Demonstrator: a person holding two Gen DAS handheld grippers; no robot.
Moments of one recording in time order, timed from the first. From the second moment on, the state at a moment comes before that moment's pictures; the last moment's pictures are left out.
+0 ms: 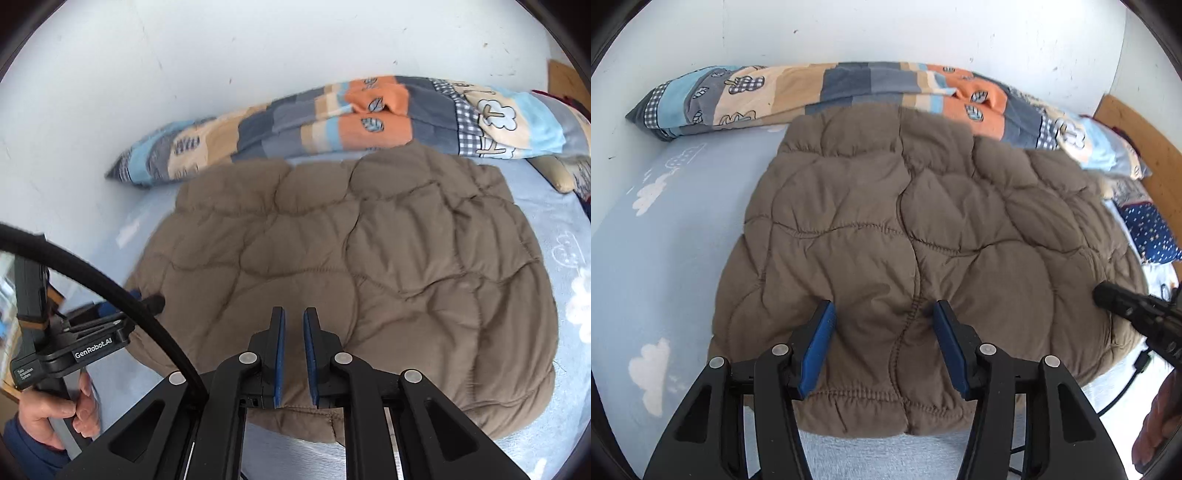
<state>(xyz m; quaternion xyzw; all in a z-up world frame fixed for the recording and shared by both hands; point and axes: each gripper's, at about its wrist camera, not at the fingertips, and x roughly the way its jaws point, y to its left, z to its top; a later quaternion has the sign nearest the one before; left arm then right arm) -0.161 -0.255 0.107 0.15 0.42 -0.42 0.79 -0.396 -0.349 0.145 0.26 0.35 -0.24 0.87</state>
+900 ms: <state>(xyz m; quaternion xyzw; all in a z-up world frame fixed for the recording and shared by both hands) -0.166 -0.276 0.088 0.20 0.40 -0.40 0.80 -0.371 -0.364 0.092 0.30 0.40 -0.24 0.83</state>
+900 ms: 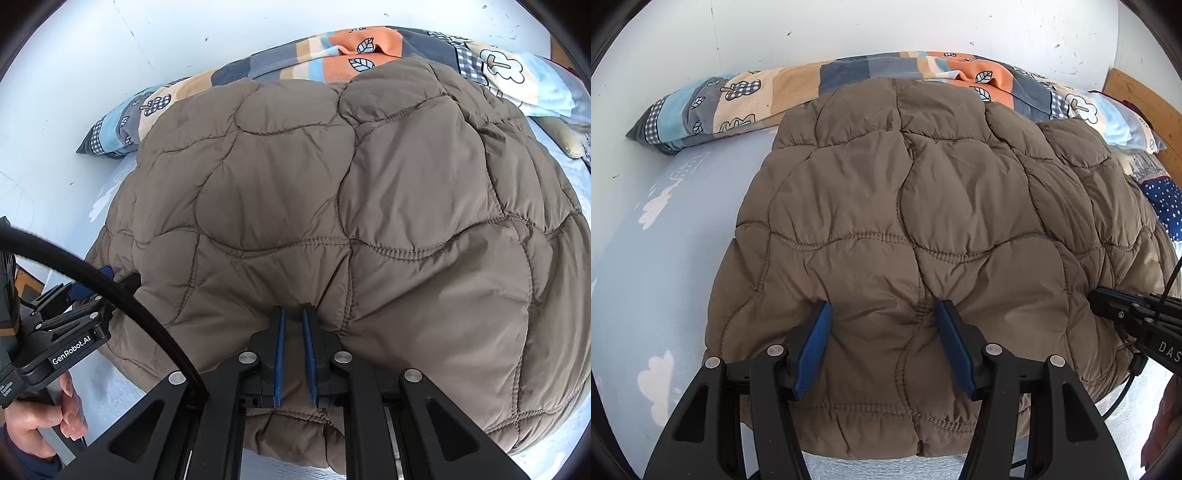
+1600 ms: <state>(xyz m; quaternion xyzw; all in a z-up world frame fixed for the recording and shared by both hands) -0.169 -0.283 0.086 0.22 0.39 -0.39 0.80 -0.369 -0.366 0.091 0.30 0.41 -0.24 0.83</state>
